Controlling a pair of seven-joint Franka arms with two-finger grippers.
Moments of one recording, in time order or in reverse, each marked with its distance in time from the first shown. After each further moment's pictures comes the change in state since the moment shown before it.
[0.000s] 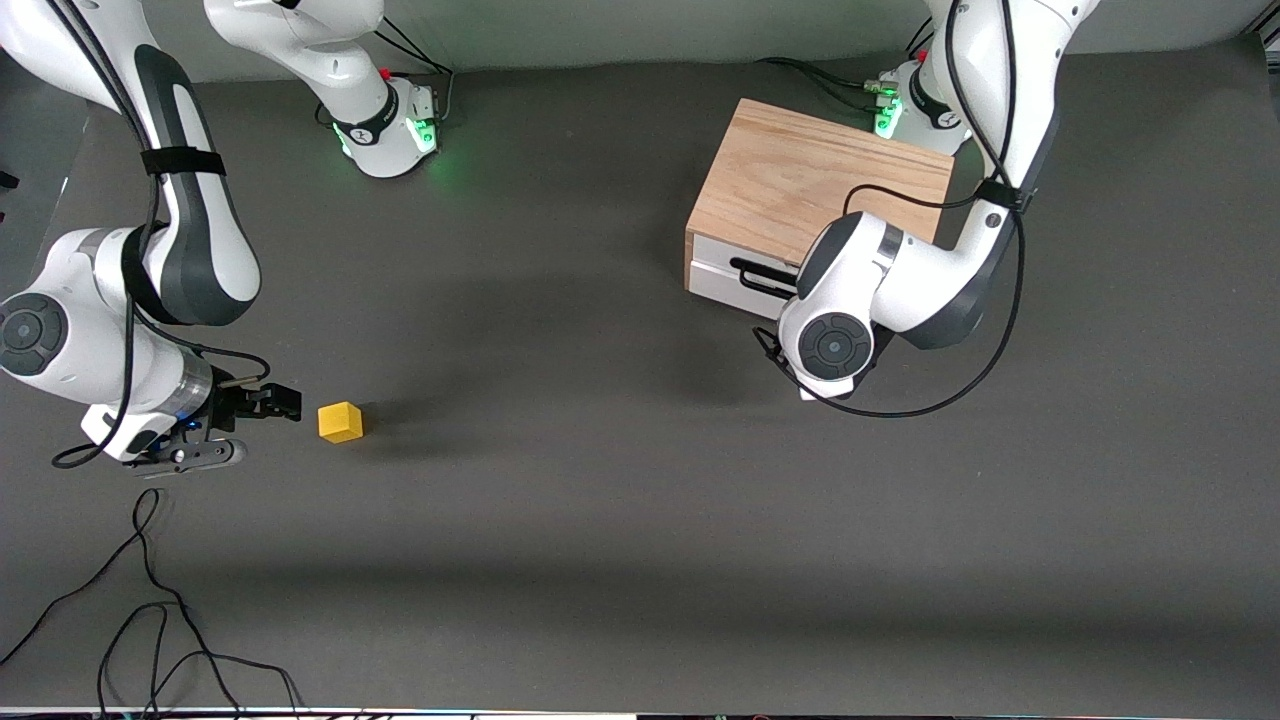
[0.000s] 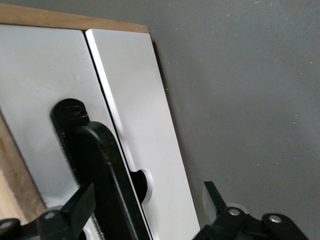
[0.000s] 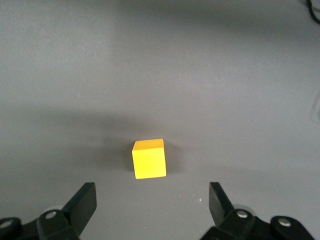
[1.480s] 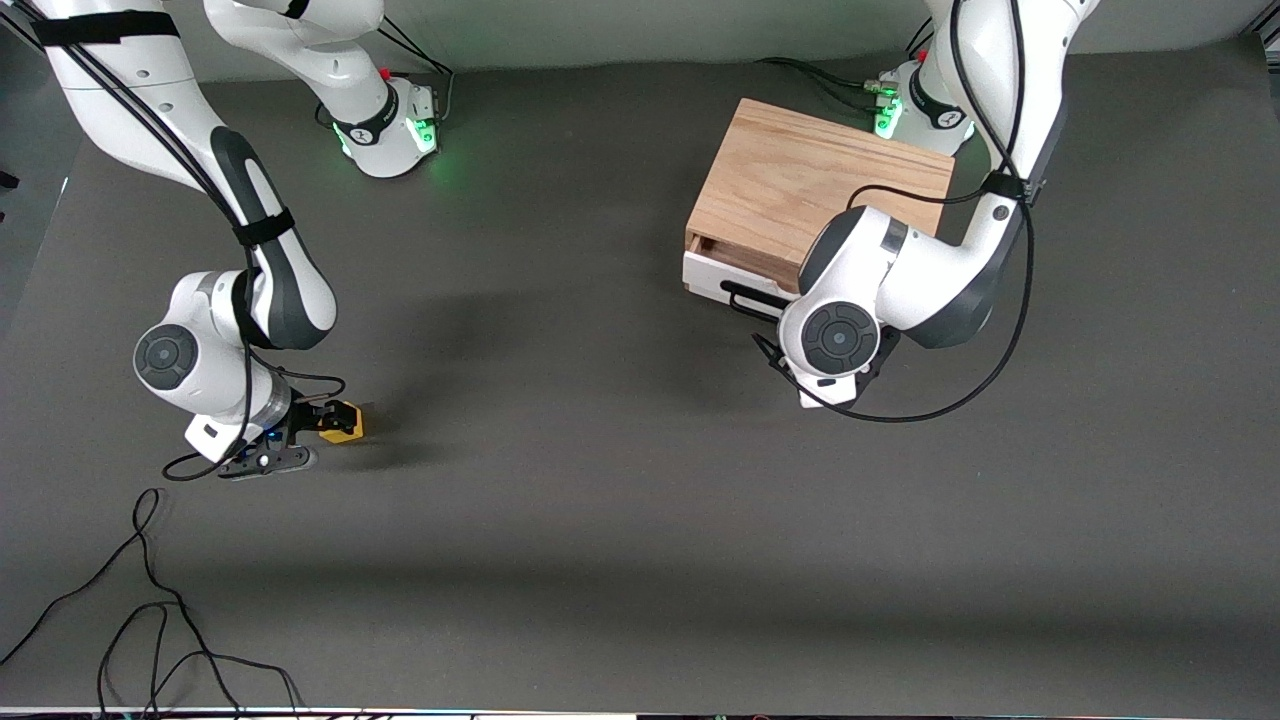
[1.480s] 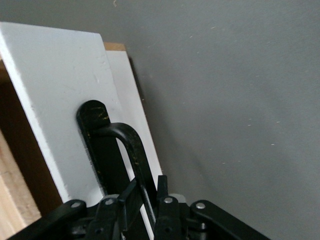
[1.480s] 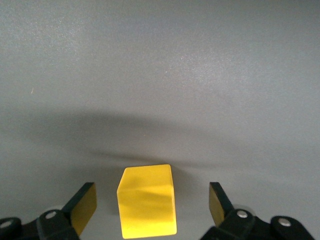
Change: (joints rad) left arm -0.002 -0.002 -0.002 0.052 0.041 0.054 0.009; right arm 0.006 0.144 0.009 -0.204 0.000 0.391 0.000
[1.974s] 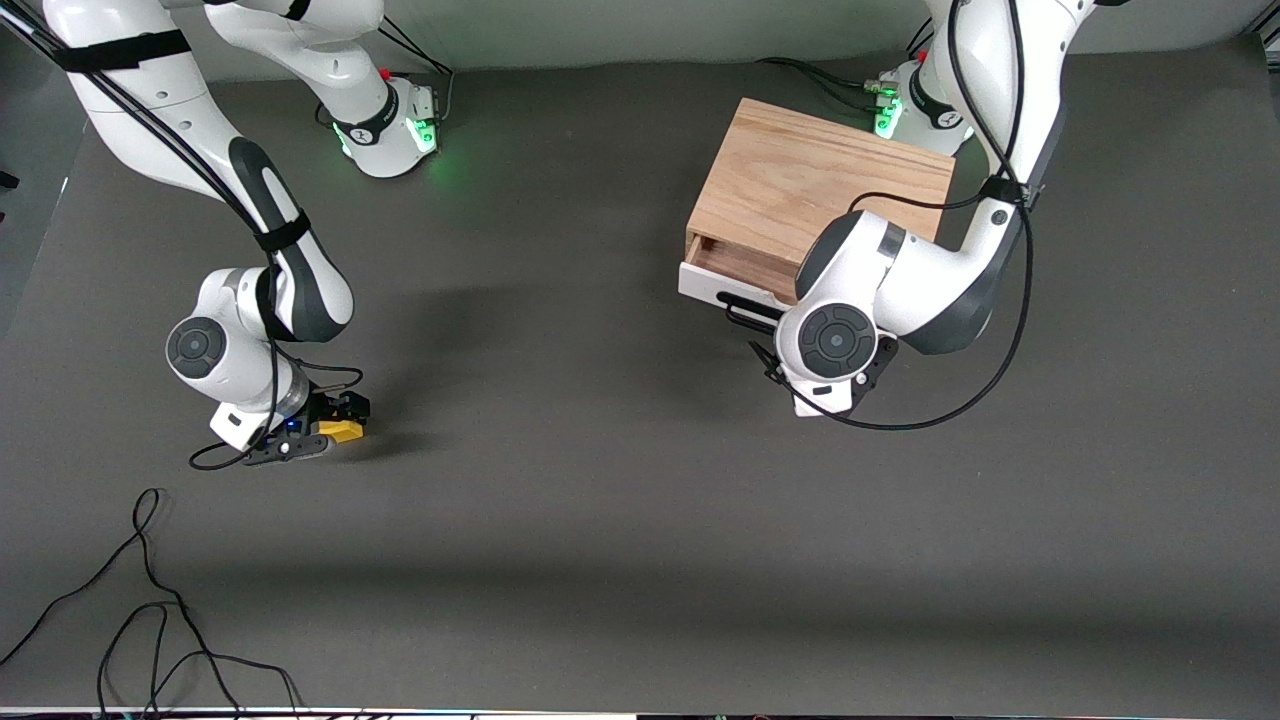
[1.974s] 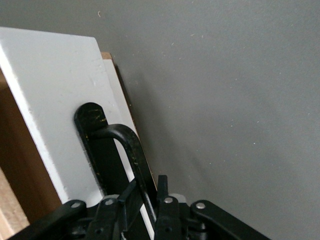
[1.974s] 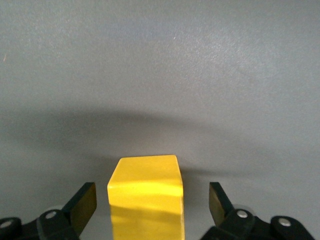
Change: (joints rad) left arm 0.000 0.023 -0.002 0.042 0.020 0.009 0.029; right arm 0.000 0.022 0.000 -0.080 0.000 0.095 -0.023
